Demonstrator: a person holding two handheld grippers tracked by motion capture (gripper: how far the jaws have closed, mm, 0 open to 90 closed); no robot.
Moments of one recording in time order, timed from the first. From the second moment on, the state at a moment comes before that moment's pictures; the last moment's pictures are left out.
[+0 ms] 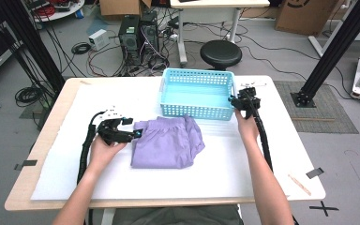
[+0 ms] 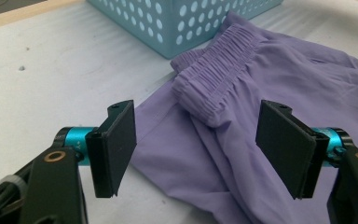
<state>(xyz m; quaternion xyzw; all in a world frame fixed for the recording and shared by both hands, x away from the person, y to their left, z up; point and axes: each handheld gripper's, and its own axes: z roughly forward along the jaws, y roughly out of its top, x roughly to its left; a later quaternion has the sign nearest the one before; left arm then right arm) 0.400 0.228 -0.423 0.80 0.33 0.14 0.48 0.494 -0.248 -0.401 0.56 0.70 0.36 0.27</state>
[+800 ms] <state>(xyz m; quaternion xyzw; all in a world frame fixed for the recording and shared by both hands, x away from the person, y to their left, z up) 0.399 0.226 -0.427 0.81 0.32 0.14 0.47 0.508 -0.191 -0.406 0.56 0.69 0.37 0.27</state>
